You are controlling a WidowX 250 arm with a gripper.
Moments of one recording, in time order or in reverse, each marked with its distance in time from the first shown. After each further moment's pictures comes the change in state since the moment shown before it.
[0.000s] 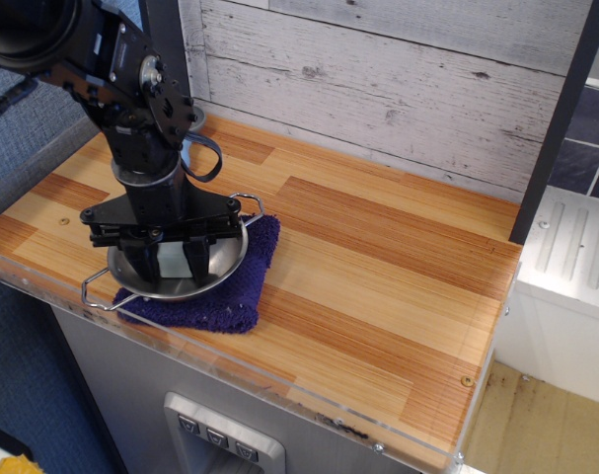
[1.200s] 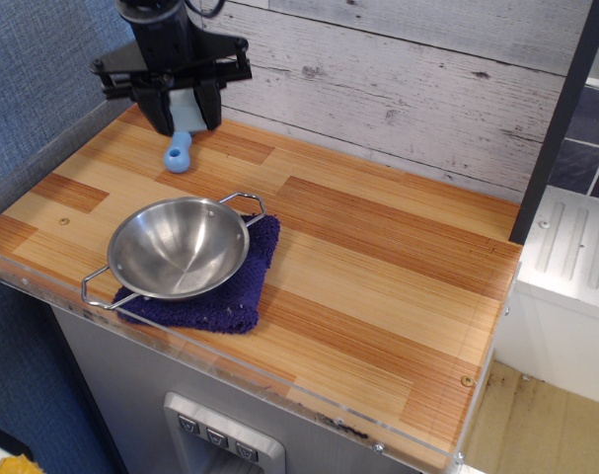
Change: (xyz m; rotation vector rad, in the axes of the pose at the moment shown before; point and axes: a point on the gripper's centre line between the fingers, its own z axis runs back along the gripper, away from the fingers) arm 0.095 -0.017 0.049 -0.055 -0.150 0.058
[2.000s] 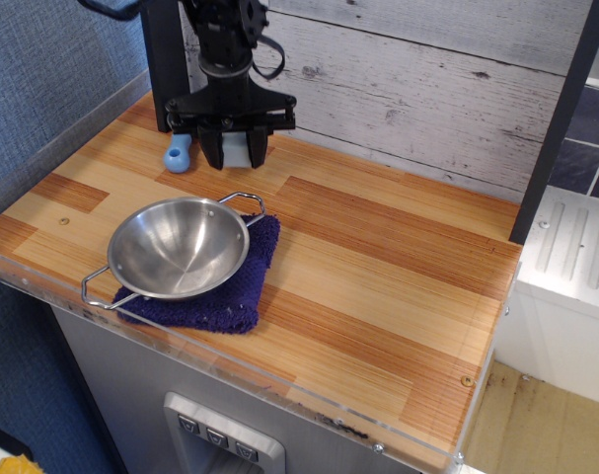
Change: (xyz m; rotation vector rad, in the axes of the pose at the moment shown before) arm 0.016 -0.026 -0.084 0.060 0.074 -0.075
